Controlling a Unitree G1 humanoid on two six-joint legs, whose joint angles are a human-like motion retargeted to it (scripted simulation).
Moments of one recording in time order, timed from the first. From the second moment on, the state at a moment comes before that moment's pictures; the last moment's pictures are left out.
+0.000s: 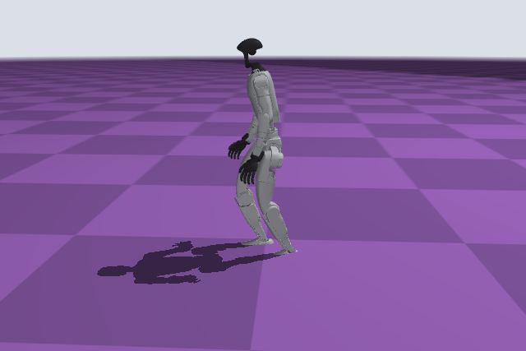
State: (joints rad) left arm -0.07 0.25 -0.33 1.13 0.19 -0.04 0.47; right arm -0.03 -0.27 0.32 0.88 -0.07 -0.10 -0.52; waist -0.13 0.02 0.22; left_leg -0.08 -0.04 0.17 0.50 -0.66 0.05; right_leg -0.42 -0.07 -0.10 0.79 -0.52 0.07
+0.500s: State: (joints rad) left arm -0.05 0.28 -0.25 0.98 0.13 -0.06 0.60; right arm -0.03 -0.24 0.35 0.94 -0.12 -0.04 -0.55; waist -0.11 -0.05 0.24; left_leg -0.04 -0.16 0.01 0.51 -0.60 0.05; right_leg -0.29 -0.16 -0.10 0.87 -0.61 0.03
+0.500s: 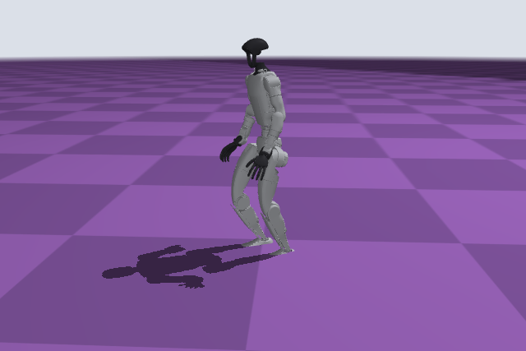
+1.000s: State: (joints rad) left arm 0.02 0.34 -0.27 1.00 0.33 -0.05 0.58; right arm -0.11 -0.26 0.38 0.78 -0.24 -0.05 -0.54; waist -0.19 -0.14 0.20; left_leg -0.31 -0.14 0.14 0.65 -0.49 0.03; right_leg -0.35 -0.12 0.17 1.28 -0.65 0.02
